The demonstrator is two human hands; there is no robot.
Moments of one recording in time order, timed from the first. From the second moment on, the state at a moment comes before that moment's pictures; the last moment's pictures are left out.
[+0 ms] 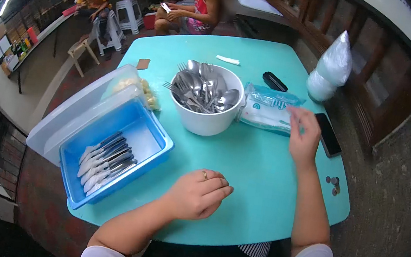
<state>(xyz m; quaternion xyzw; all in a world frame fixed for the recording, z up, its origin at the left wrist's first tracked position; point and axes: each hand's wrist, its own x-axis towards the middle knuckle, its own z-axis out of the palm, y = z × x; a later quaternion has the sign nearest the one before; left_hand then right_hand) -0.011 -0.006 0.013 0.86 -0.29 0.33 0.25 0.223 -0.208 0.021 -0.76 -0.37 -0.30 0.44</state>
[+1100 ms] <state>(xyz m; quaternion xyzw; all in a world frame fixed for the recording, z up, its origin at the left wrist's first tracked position) -0.008 -0.001 -0.006 0.88 -0.28 0.26 0.28 0.342 -0.173 -0.056 -0.82 -0.42 0.06 0.39</state>
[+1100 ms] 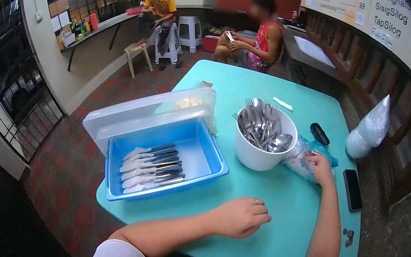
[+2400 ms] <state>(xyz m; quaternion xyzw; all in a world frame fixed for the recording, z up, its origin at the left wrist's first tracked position) -0.007 -0.006 -0.012 0.89 -0.29 0.20 0.29 0.320 -0.155 -0.030 -0.83 -0.37 -0.28 0.31</state>
